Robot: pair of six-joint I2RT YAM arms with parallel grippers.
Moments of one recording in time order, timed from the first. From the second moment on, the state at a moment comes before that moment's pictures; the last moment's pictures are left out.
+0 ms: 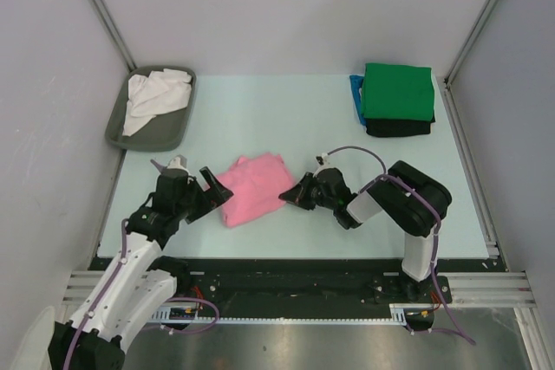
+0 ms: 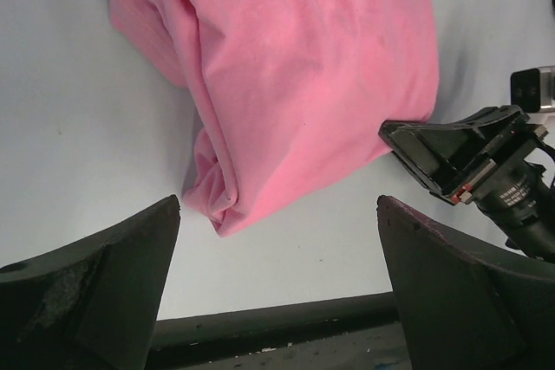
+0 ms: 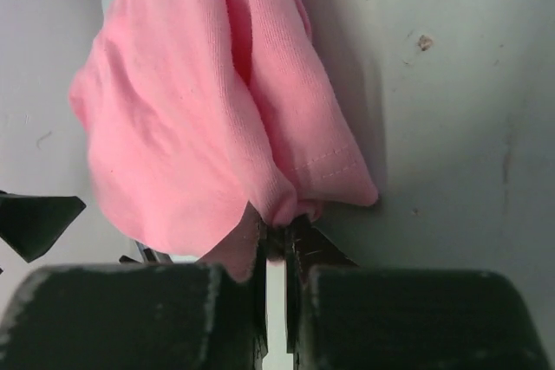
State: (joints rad) left arm -0.27 0.70 0.54 -0.60 0.06 -0.78; right arm 0.74 1.90 0.59 0.86 -0.19 1.12
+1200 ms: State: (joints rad) left arm -1.32 1.37 1.10 -0.64 -0.62 -1.03; right arm 0.72 1.20 0.52 0.12 -0.04 0.89
